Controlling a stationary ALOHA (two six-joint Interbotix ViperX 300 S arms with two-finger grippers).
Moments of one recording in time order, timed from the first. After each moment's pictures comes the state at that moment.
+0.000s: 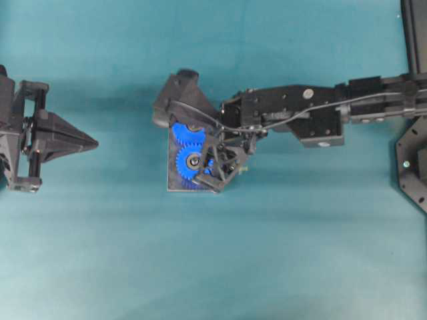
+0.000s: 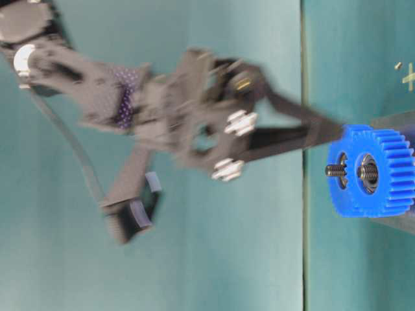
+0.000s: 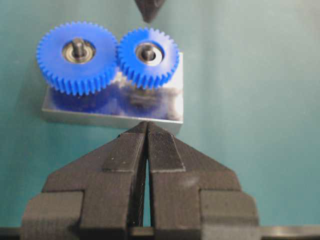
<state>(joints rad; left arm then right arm) -0.01 -0.74 1.16 0.01 -0.03 -0.10 -0.01 0.20 0.13 0.04 0.95 0.42</state>
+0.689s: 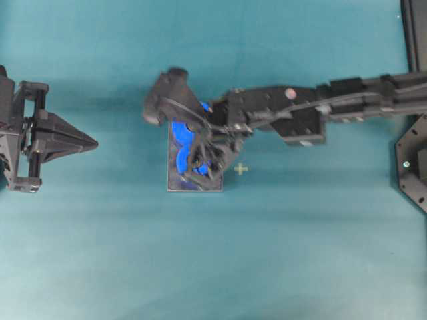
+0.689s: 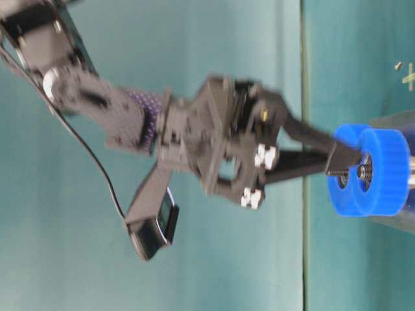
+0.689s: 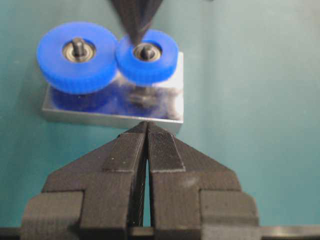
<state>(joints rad) 0.00 -0.75 1.16 0.01 -0.03 -0.10 0.00 0.26 0.14 0.04 0.93 0.42</state>
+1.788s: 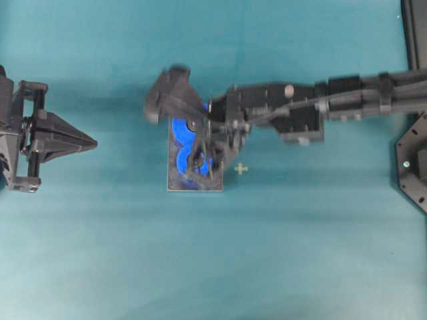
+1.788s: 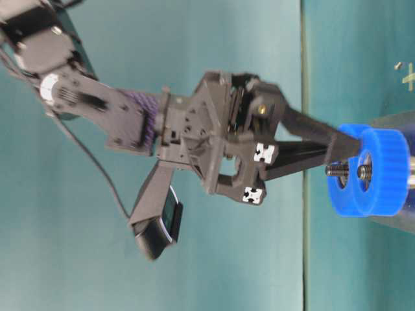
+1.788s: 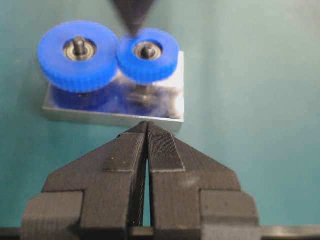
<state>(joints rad) 0.00 -0.75 1.17 0.01 -0.03 -0.10 0.03 0.28 0.10 0.08 0.98 0.44</state>
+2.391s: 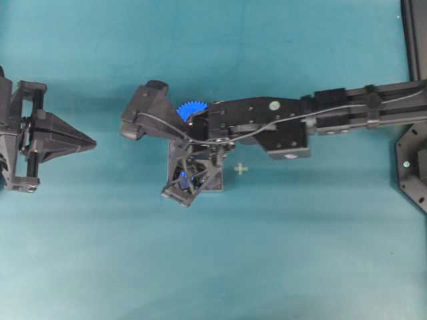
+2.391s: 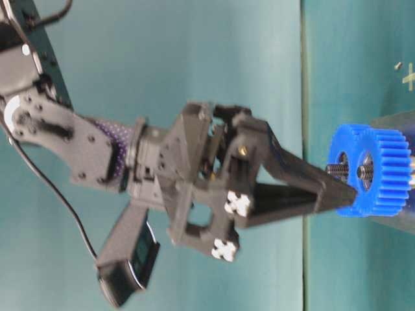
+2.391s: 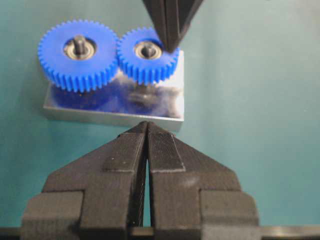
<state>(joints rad) 0.00 -0.76 1.17 0.01 -0.03 -0.10 0.03 0.35 -0.04 0.07 0.99 0.44</state>
